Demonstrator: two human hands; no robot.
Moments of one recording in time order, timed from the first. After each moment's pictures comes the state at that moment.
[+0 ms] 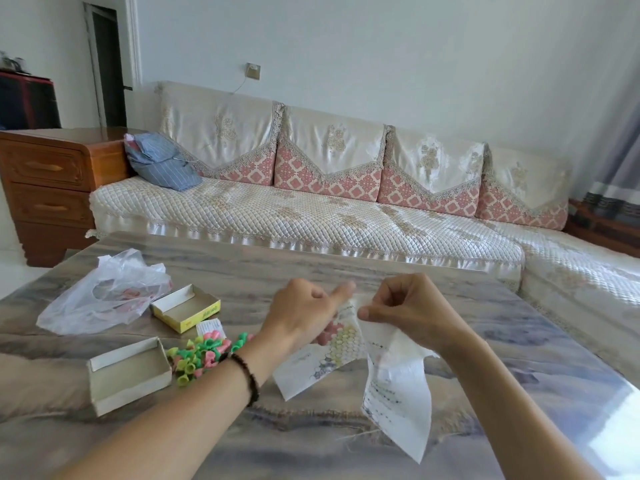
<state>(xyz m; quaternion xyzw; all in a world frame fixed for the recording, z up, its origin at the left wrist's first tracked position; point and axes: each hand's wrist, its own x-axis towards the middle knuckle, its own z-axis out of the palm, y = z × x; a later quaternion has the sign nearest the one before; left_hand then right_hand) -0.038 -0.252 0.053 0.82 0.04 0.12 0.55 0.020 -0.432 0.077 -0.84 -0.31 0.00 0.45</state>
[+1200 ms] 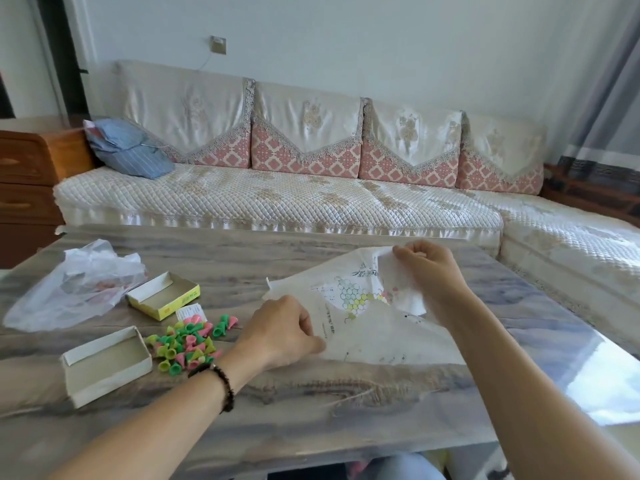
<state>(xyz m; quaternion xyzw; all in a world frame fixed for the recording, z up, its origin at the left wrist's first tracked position) -0.043 -0.262 0.013 0.95 0.02 0.03 0.32 0.049 -0.475 0.058 -0.77 -0.05 -0.07 0.63</state>
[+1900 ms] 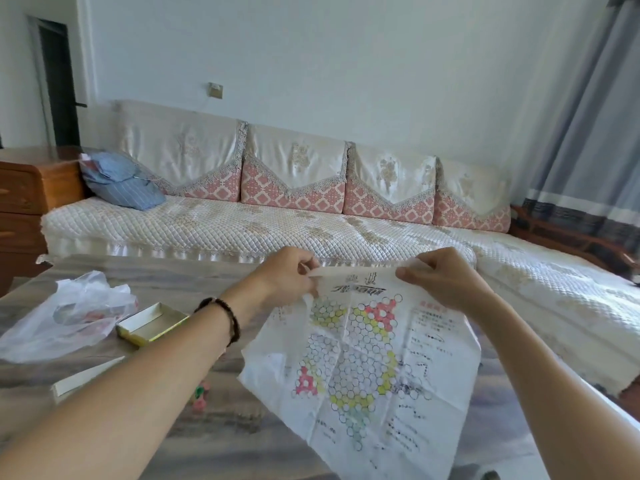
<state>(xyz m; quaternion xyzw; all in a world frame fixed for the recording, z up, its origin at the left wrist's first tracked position) -0.028 -0.256 0.112 0.88 -0.11 0.08 0.46 0.003 -0.511 0.142 -0.92 -0.13 -0.09 0.36</state>
